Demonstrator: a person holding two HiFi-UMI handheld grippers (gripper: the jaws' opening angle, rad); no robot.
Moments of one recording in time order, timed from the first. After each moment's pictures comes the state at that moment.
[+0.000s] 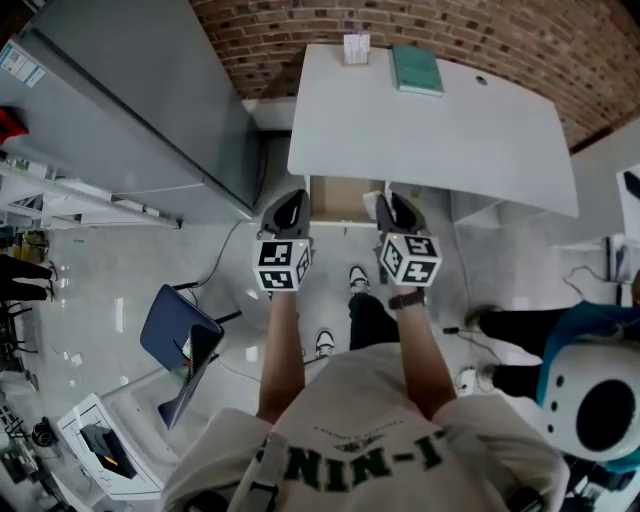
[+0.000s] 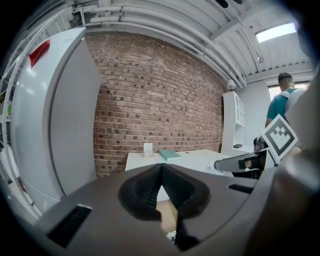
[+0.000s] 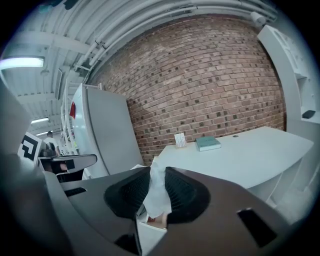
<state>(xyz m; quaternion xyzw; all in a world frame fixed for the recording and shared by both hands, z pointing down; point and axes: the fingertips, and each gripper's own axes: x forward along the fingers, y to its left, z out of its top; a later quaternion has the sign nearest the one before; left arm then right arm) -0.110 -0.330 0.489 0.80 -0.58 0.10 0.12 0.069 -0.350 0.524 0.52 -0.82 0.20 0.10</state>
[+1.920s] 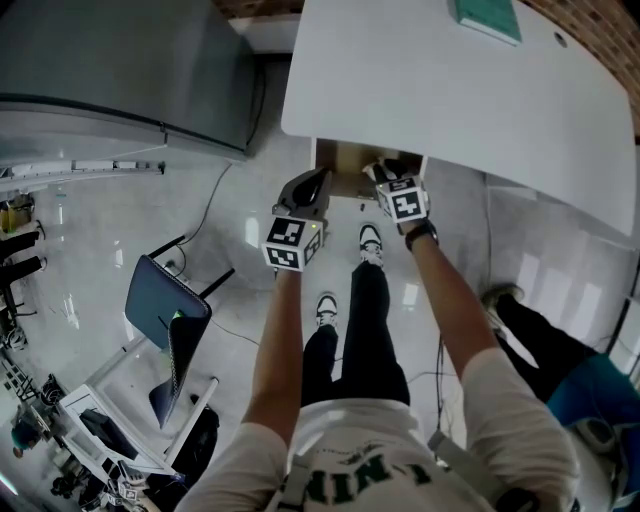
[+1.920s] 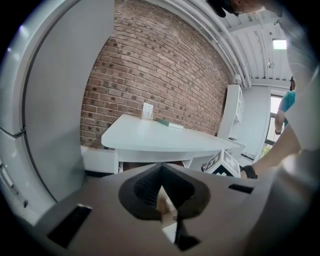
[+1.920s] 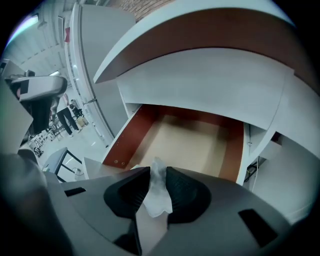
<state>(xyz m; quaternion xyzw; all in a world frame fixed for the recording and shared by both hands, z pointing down) -0.101 -0.410 0.749 0.82 -0.52 0.12 0.22 0.015 -0.455 0.908 0.37 -0.81 0.24 0.38</state>
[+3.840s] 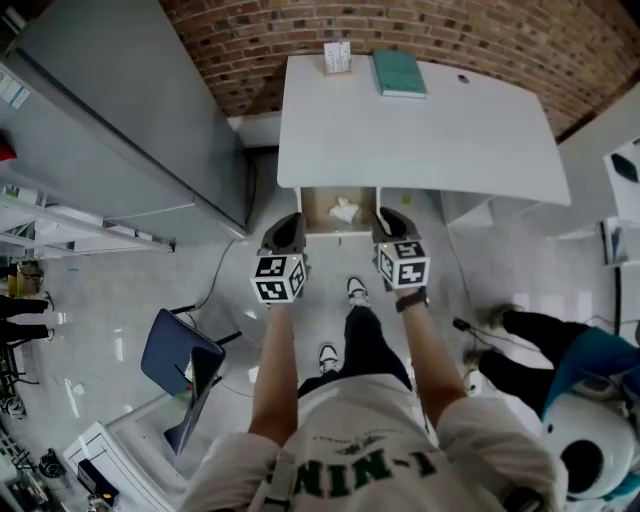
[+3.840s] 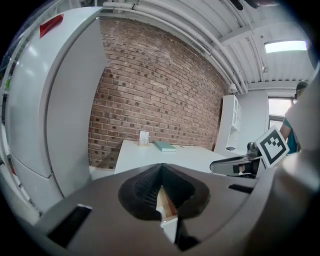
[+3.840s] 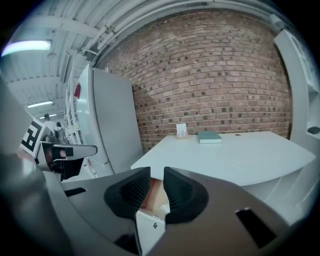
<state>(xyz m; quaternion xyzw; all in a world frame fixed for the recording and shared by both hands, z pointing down) -0.111 -0.327 0.566 0.81 -0.55 0.09 0.18 0.073 -0.350 0.600 0.51 -0.83 0.17 0.17</state>
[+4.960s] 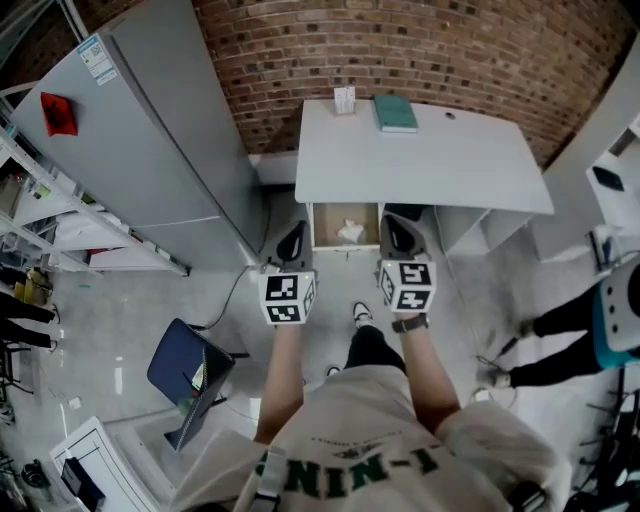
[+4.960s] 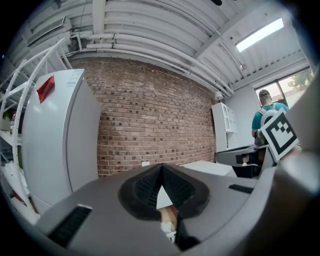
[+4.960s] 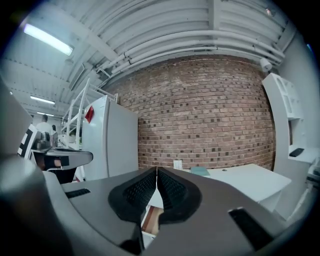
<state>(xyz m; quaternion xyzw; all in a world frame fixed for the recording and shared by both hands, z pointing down) -0.125 -0.198 0.402 0.81 -0.58 0.06 0.03 0.055 -0.222 0.417 0.58 -0.81 0.05 0.07</state>
